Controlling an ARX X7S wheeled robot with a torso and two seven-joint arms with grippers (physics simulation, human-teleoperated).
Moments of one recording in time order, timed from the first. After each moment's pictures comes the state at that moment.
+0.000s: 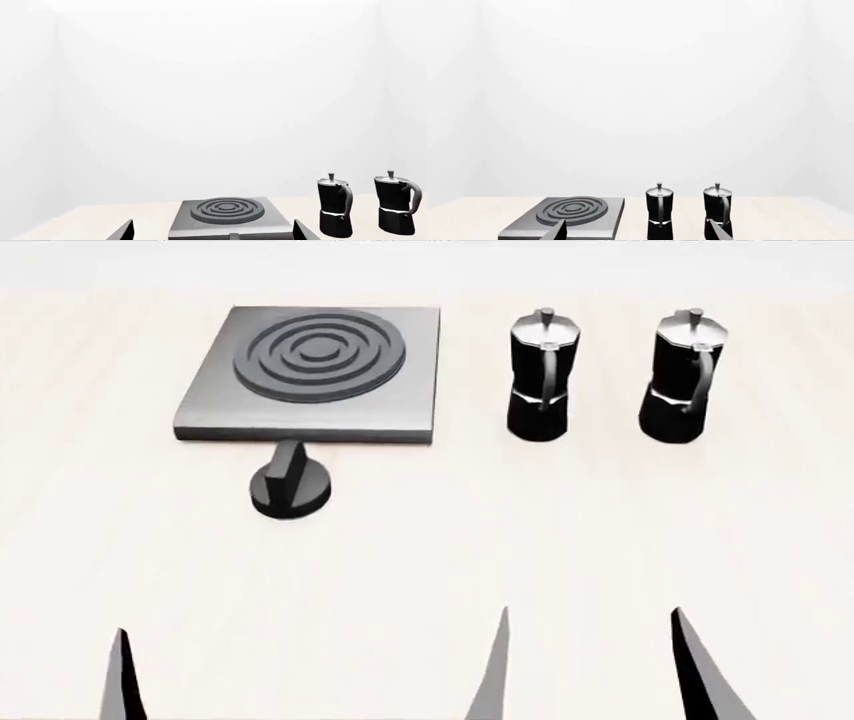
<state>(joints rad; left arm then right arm) 0.11 -0.18 0.09 0.32 -0.08 0.23 -0.13 -0.12 0.17 -0.12 -0.91 0.13 0.41 0.21</state>
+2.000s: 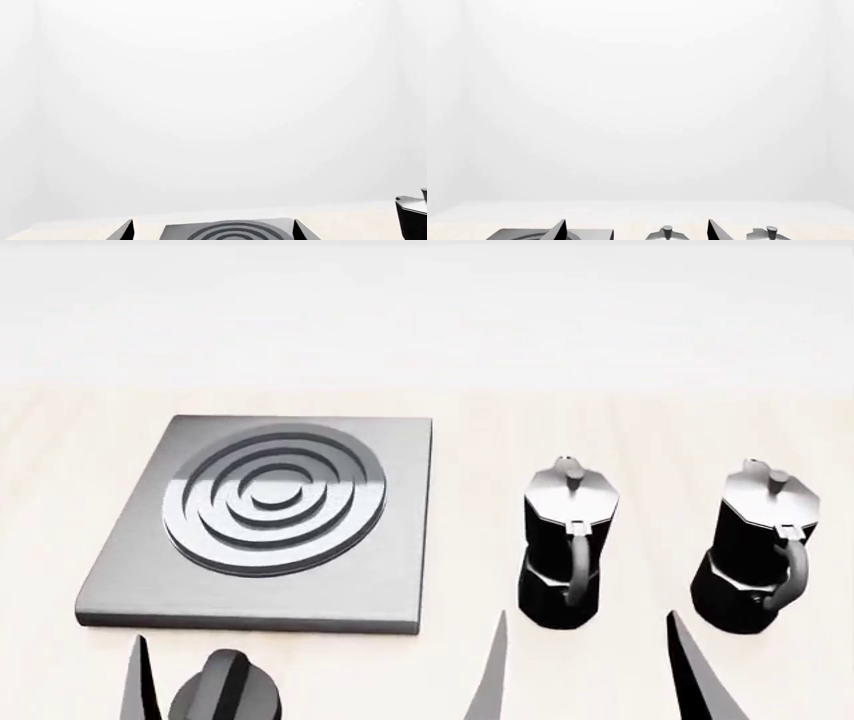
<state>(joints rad) 0.09 -0.23 0.16 0.26 -0.08 0.26 -0.20 -0.12 0.24 -0.16 -0.88 0.17 0.36 0.28</state>
